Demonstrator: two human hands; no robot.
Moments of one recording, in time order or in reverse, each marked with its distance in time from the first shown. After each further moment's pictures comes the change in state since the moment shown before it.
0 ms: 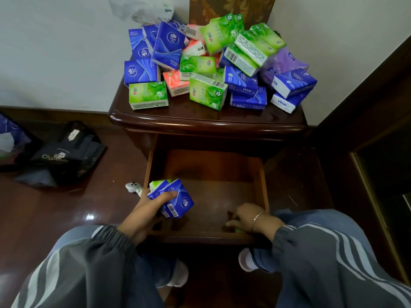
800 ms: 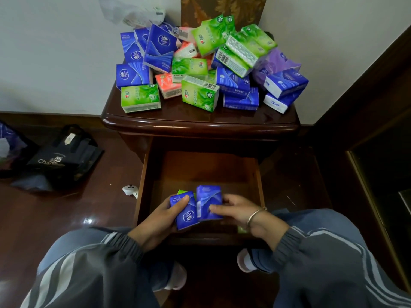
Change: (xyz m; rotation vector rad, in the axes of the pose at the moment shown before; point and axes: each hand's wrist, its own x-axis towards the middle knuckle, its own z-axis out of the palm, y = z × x) left_hand -0.001 -0.010 0.038 0.021 -0.212 -0.112; right_hand -0.060 -0.056 -0.048 1.543 0.074 0.040
